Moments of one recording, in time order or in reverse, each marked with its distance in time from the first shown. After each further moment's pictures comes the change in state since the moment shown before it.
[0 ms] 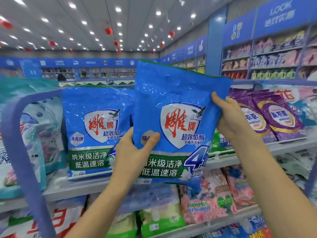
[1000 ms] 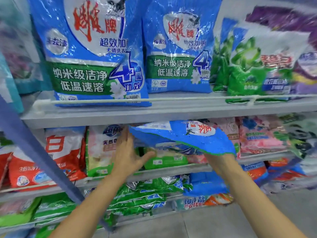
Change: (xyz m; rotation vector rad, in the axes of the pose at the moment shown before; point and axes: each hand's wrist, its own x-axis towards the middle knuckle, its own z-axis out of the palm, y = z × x) left_hand -0.096 -0.232 -0.018 0.622 -0.250 -0.134; right_hand -0.135 0.226 -0.068 -0.617 -0.088 0.639
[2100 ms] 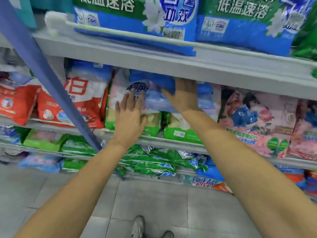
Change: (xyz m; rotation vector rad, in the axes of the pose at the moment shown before) left_hand -0.018 -0.068 0.018 0.484 0.049 -0.179; right_hand 0.105 -0.016 0.153 -0.857 0.068 -0.649
